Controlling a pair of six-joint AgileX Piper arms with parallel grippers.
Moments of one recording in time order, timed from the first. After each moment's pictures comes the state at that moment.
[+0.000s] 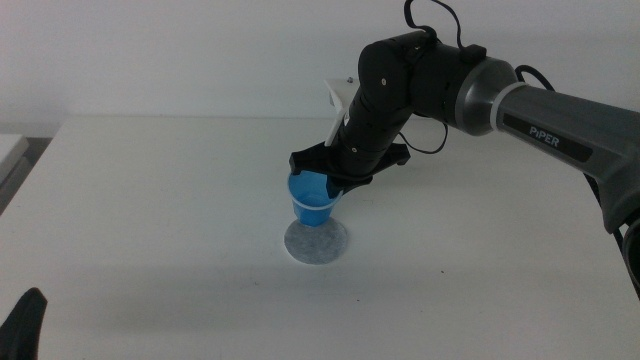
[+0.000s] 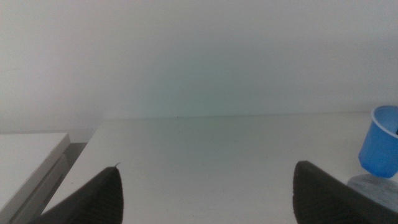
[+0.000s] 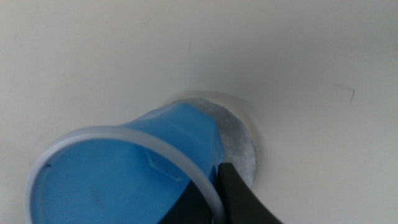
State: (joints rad) left arm -0.07 0.00 0.00 0.04 0.13 -0.07; right arm 0.60 2.17 -1.90 0.09 1.01 0.28
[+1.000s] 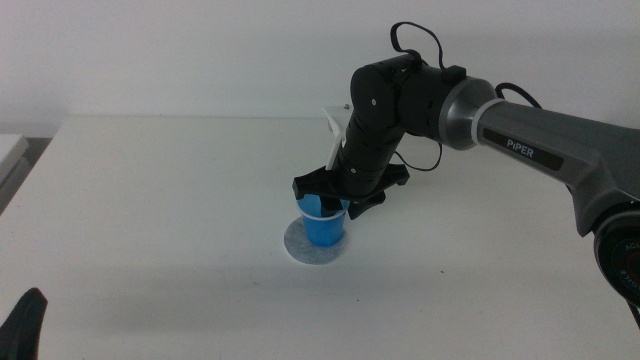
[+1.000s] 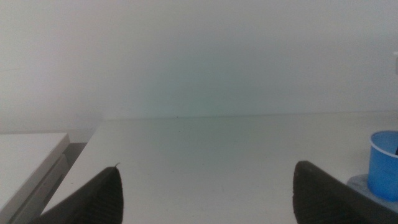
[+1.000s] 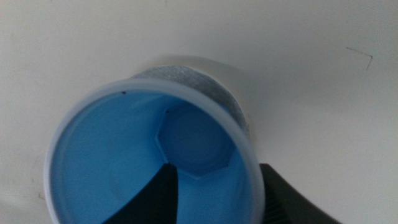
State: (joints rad) left arm -0.07 0.00 0.00 0.04 0.13 -0.07; right arm 0.61 2.23 -1.90 0.09 1.05 0.27
